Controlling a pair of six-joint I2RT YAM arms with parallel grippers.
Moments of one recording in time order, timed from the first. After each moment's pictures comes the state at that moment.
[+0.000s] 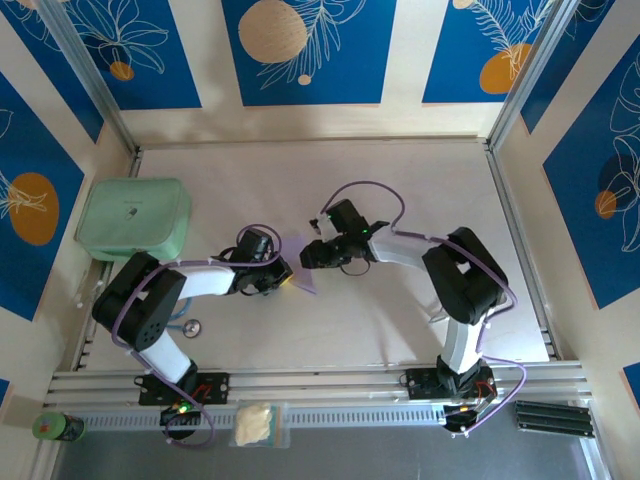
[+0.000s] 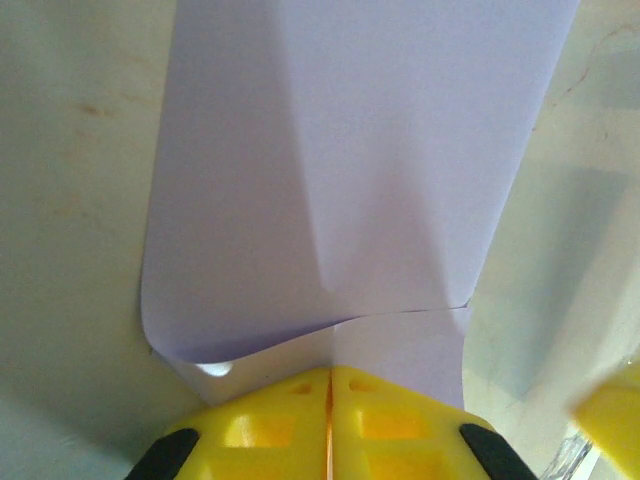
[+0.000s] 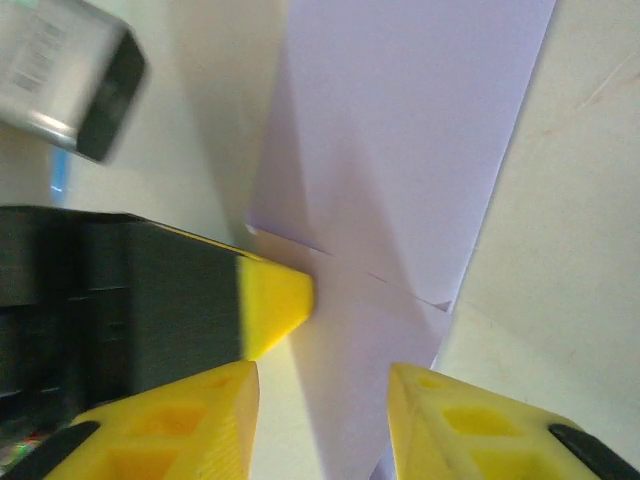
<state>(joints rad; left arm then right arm) -0.55 1.64 0.66 0.06 0.29 -1.16 0.63 1.80 1.07 -0.22 -0.52 0.47</state>
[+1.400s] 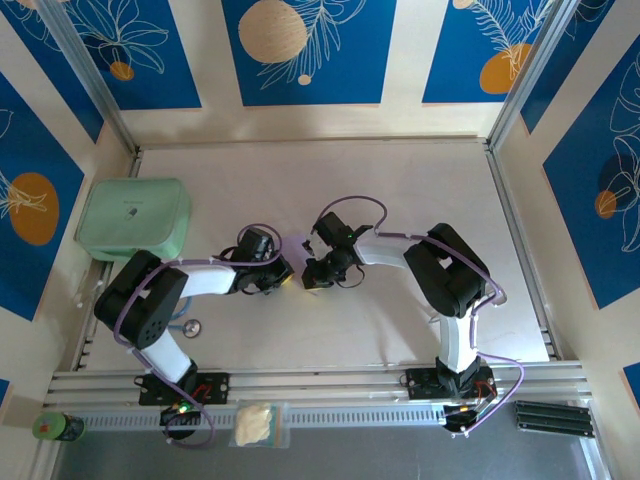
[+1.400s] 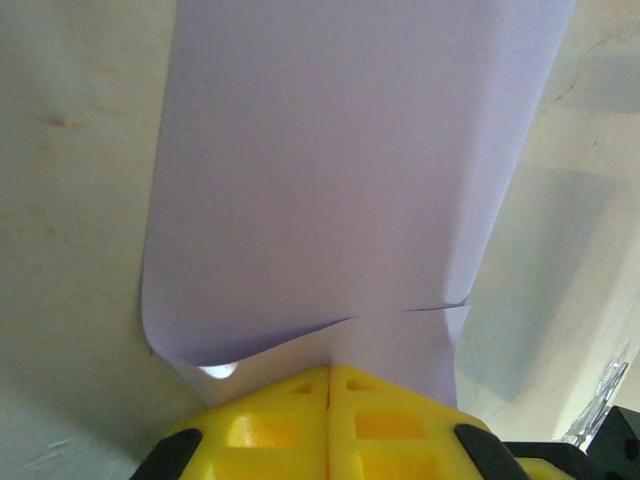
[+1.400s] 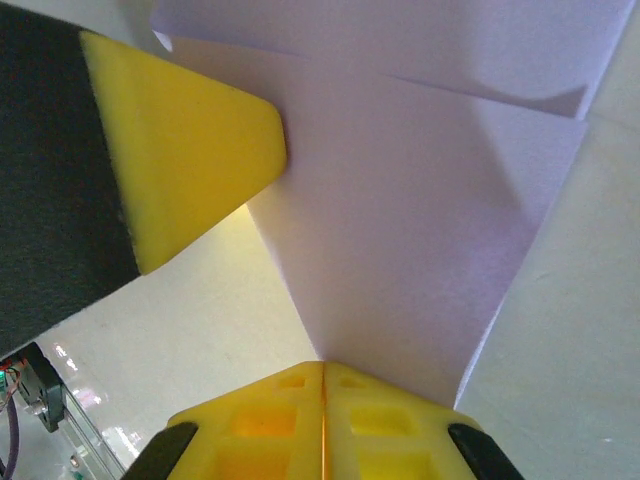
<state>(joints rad) -0.55 1.65 0.67 0.08 0.30 -1.18 0.71 1.92 1.12 -0.41 -0.55 0.46</state>
